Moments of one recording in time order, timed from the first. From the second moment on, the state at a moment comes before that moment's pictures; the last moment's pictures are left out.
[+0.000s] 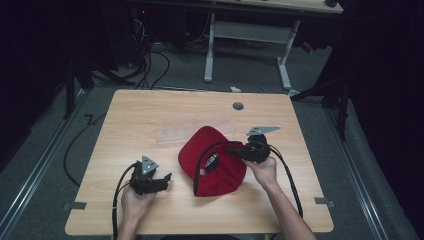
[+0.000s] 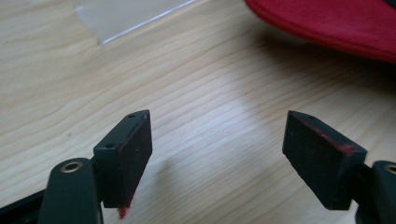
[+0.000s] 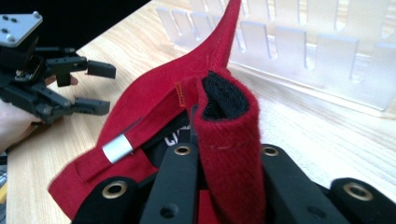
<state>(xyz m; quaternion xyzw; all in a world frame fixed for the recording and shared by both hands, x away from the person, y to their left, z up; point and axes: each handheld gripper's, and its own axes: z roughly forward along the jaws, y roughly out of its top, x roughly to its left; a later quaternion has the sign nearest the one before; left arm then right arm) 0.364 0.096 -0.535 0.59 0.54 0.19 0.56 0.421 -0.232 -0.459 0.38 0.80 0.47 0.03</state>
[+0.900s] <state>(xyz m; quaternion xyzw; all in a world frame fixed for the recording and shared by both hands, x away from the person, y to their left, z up) 0.359 0.034 -0.525 0.62 0.49 0.16 0.59 0.411 -0.236 -0.432 0.38 0.78 0.49 0.04</state>
